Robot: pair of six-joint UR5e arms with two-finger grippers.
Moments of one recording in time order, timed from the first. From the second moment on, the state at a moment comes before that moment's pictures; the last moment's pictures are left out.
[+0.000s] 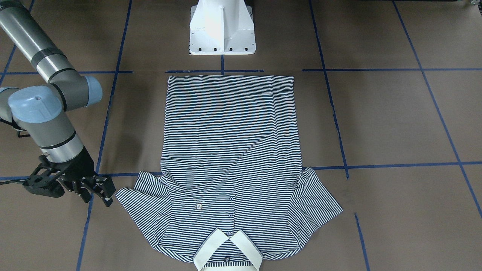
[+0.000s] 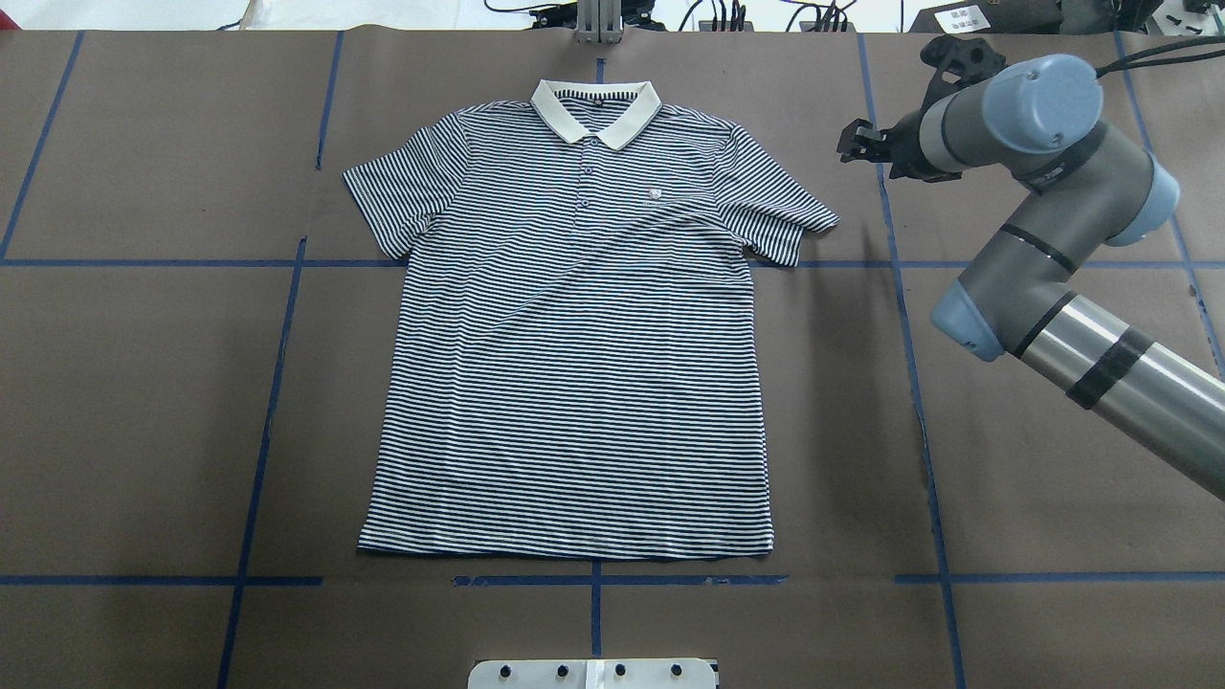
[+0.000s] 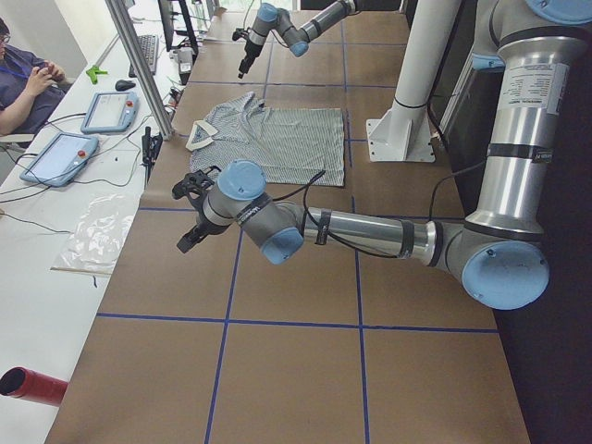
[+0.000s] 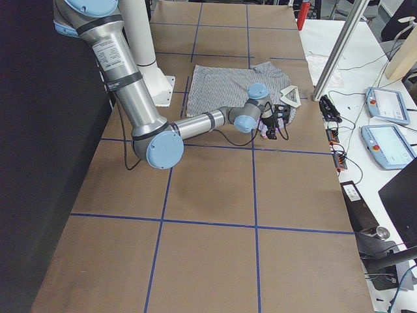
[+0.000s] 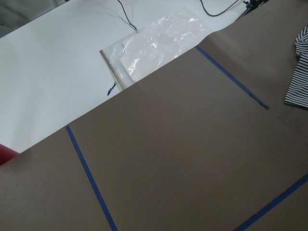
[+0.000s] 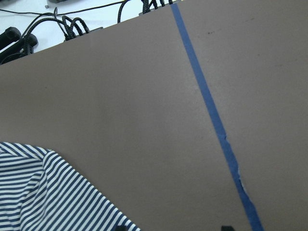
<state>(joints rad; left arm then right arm) -1.49 -1.67 -1.59 -2.31 -2.29 -0.04 0.87 -1.09 1.36 -0.90 1.79 1.31</state>
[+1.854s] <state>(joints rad) -1.49 -1.67 -1.59 -2.31 -2.29 -0.04 0.80 -1.08 1.30 -0.91 1.76 1.32</state>
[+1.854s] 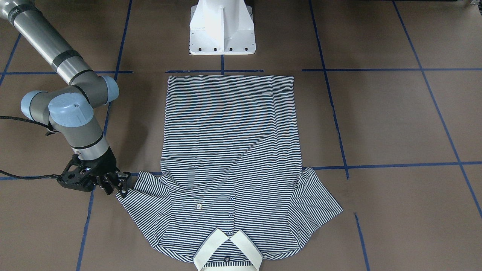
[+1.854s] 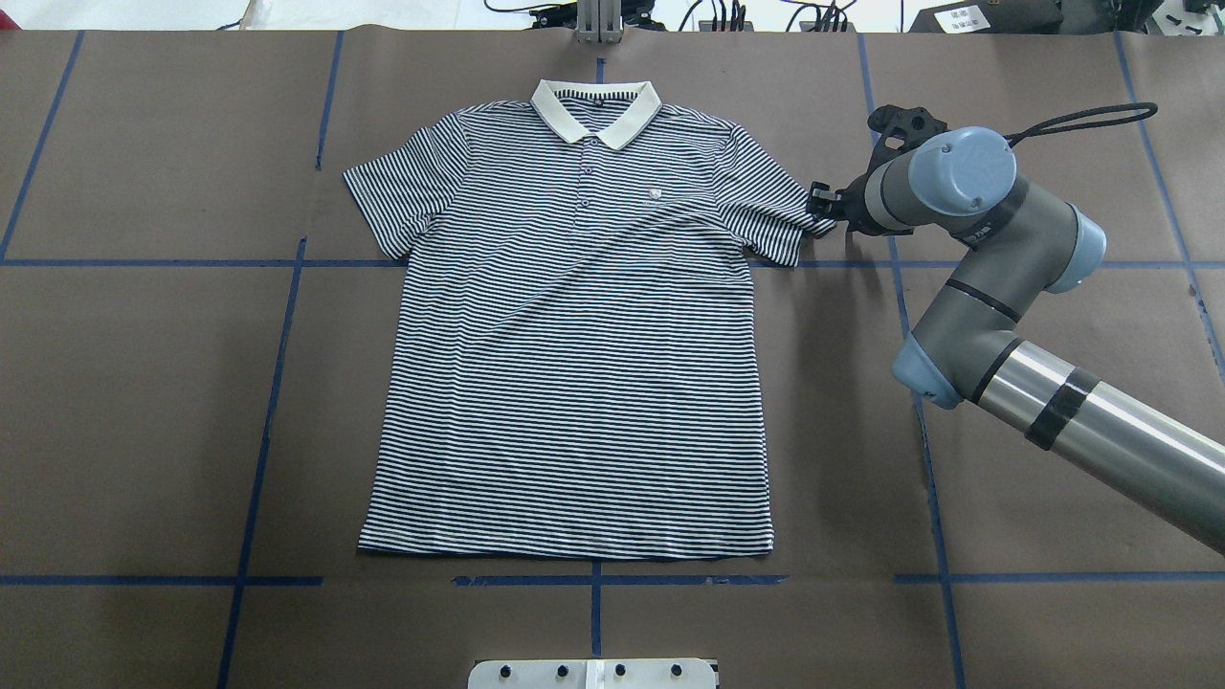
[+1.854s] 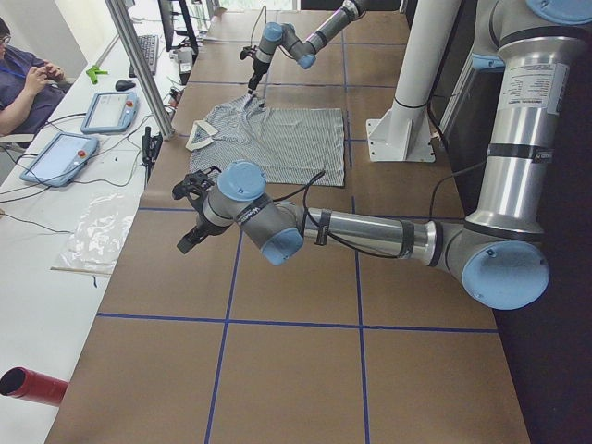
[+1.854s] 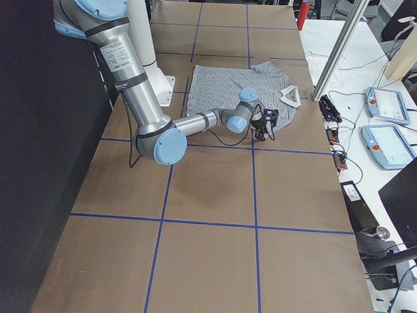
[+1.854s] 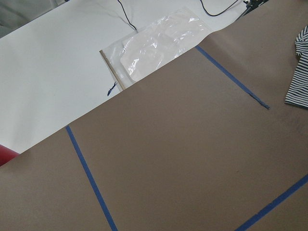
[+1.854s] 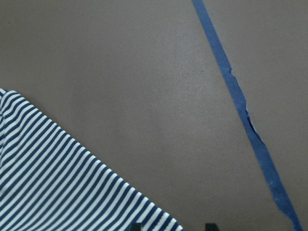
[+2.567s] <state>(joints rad) -1.49 -1.67 -1.59 -2.31 -2.29 -0.04 0.80 -1.07 1.31 -0.94 1.75 1.32</state>
